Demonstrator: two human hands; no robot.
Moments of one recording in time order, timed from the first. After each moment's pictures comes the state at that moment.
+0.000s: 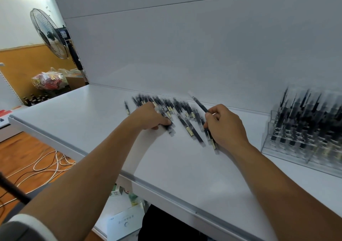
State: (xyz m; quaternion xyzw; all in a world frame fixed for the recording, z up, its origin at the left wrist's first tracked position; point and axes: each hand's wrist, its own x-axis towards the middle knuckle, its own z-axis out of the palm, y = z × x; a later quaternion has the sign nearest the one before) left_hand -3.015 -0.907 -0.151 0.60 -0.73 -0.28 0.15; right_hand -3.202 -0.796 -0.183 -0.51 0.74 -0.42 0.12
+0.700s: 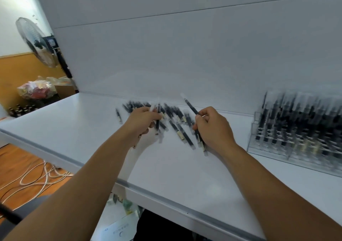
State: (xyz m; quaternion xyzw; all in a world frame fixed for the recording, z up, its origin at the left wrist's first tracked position) left_hand -3.019 -0.885 -0.151 0.50 -0.64 -0.47 0.34; right_hand -3.197 -0.787 -0.173 -0.50 0.72 -0.45 0.14
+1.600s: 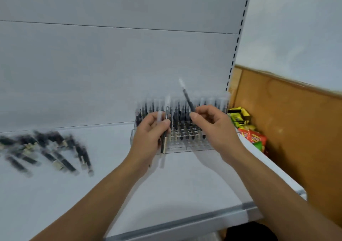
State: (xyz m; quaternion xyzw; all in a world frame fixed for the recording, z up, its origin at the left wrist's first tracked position) left_hand -3.212 -0.702 -0.144 0.12 -0.66 -0.66 0.33; right_hand -3.320 -0.574 -0.128 -0.33 0.71 -0.62 0.02
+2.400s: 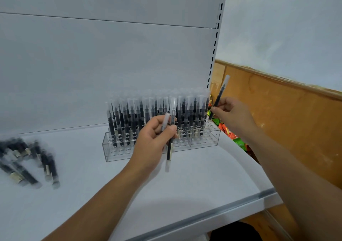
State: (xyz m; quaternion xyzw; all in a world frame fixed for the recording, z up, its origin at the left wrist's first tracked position) left_hand -3.248 -0.663 -0.152 0.04 -0.67 -0.68 0.29; right_hand -3.434 -0.515 -0.131 -0.26 0.83 -0.49 -0.08
